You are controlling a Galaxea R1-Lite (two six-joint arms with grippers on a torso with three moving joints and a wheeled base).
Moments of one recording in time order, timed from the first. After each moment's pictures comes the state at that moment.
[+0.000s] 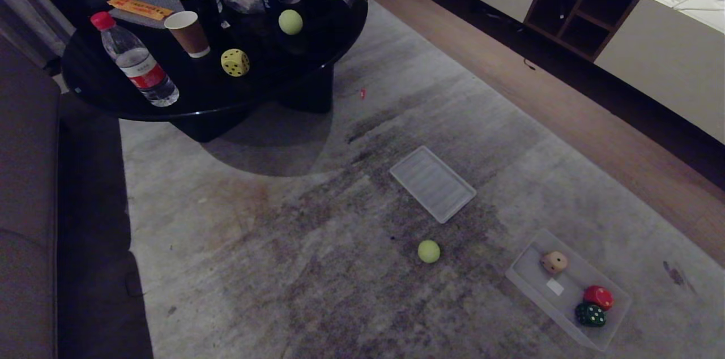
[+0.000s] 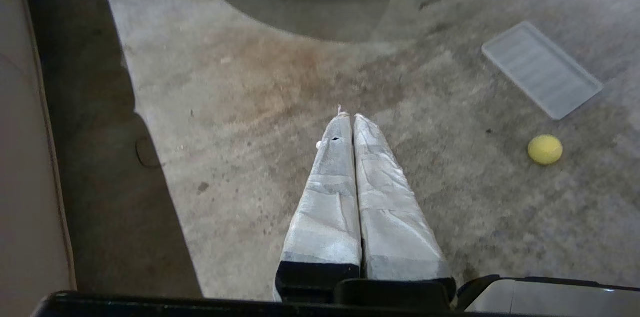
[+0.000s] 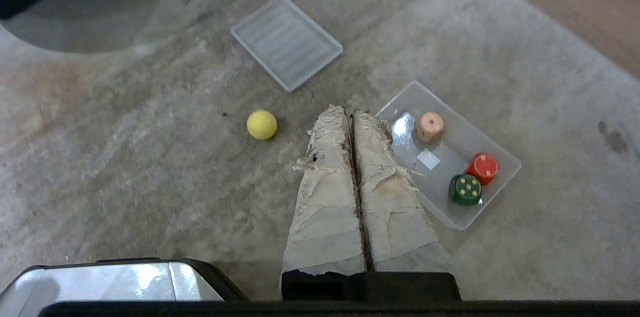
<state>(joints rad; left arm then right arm) 0.00 0.00 0.00 0.00 0.03 -0.04 0.01 0.00 0.00 -0.02 -0.02 0.07</state>
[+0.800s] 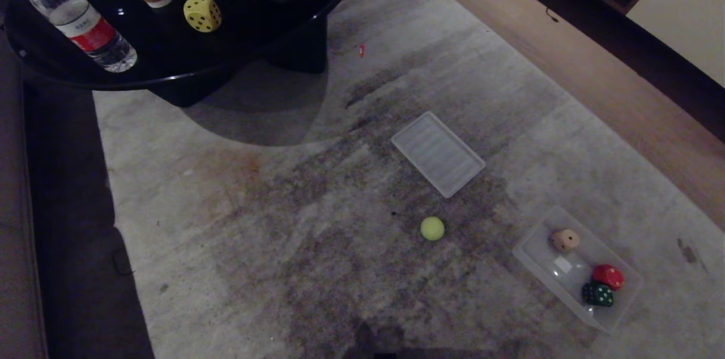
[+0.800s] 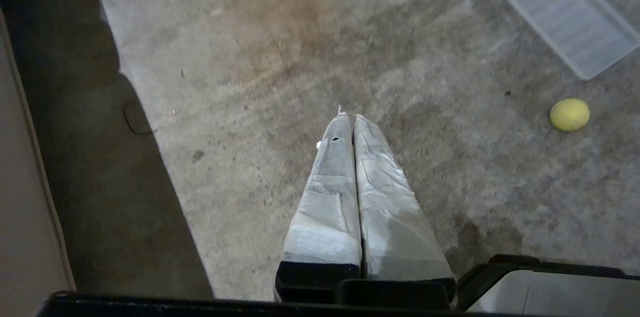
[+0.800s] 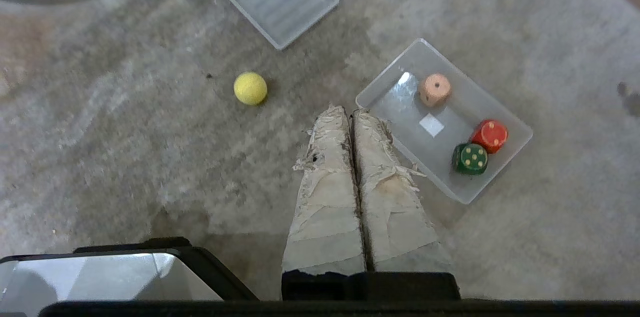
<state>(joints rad) 0.00 0.00 0.00 0.00 0.03 -0.04 0.01 0.00 0.00 -0.02 -0.02 0.07</state>
